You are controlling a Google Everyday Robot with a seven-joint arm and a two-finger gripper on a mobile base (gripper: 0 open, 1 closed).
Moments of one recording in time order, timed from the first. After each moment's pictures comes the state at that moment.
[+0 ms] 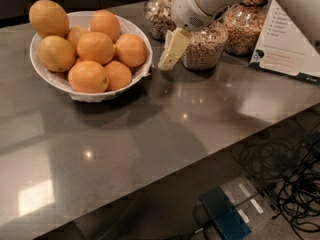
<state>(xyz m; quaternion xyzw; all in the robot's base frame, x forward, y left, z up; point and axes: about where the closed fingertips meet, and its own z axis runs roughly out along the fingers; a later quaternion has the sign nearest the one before) 0.648 -0.015 0.966 -0.69 0.61 0.05 0.39</state>
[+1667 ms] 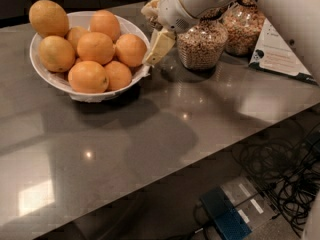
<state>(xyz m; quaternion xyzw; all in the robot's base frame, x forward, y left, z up) 0.659 0.018 0.956 -0.70 0.59 0.09 0.39</state>
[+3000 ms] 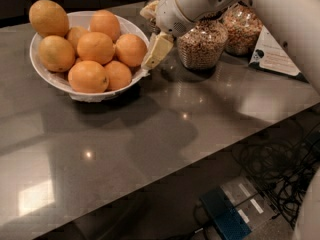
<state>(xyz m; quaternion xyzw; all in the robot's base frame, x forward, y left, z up) 0.662 0.026 0.947 -0.70 0.59 0.10 0.39</state>
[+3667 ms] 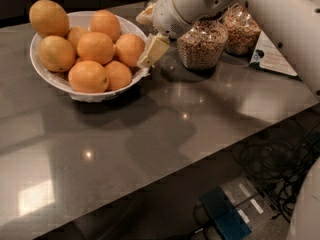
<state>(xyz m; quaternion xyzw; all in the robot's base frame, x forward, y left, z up) 0.663 0.032 0.942 -0.70 0.59 0.11 0.39</state>
